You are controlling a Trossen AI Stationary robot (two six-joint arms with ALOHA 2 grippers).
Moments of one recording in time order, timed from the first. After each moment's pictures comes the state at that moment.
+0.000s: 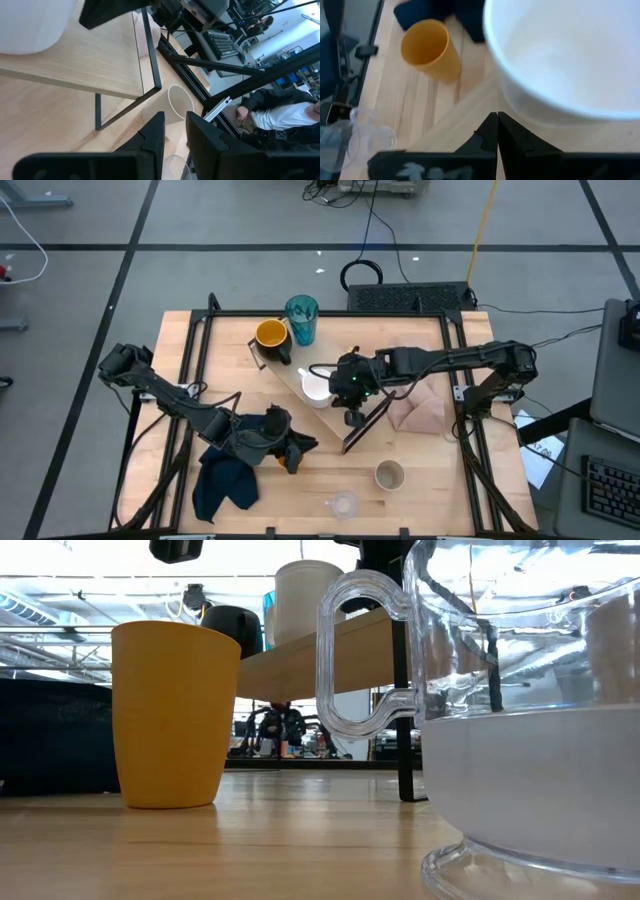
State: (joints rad) left arm -0.53 1.50 1.09 -0.05 -0.55 -1.12; right arm 0.01 1.62 1.39 -0.66 -0.18 0.11
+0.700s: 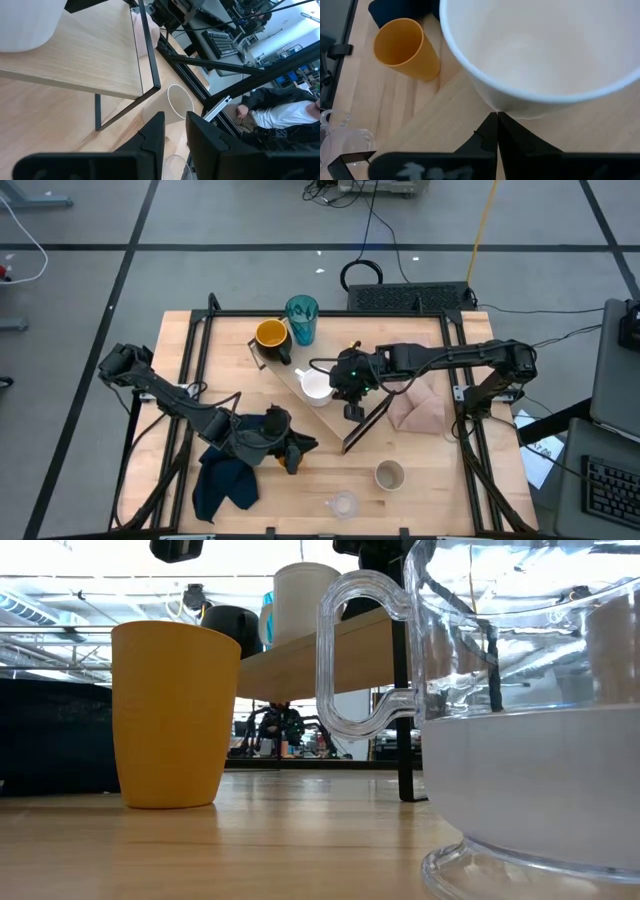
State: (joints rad) left arm -0.53 1.50 1.09 -0.05 -0.55 -1.11; right arm -0.01 1.62 1.39 -0.68 -0.13 0.08
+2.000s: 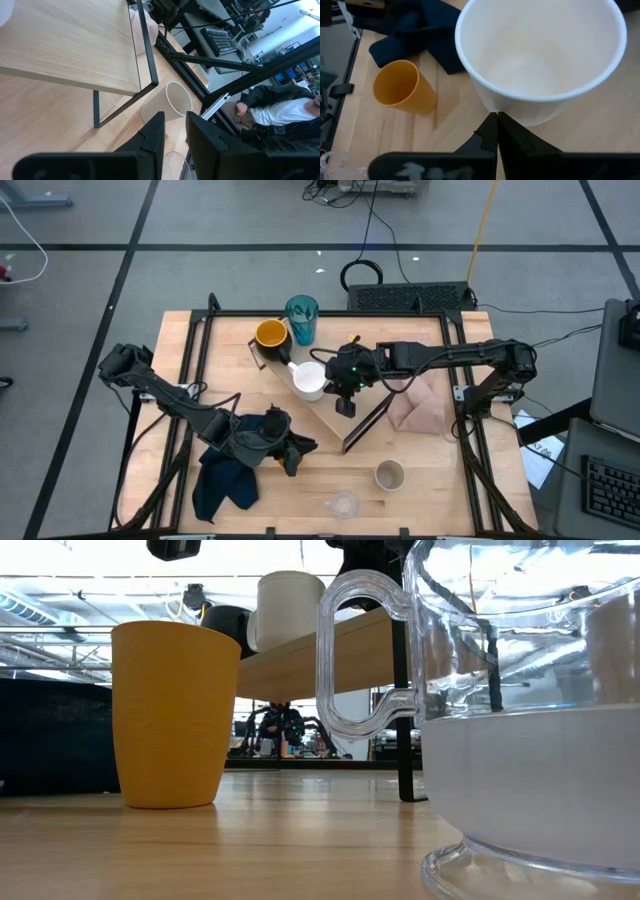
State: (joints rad) left arm -0.53 1.50 1.09 -0.05 -0.55 -1.11; right arm -0.03 1.62 1.39 -0.55 -0.10 0.15
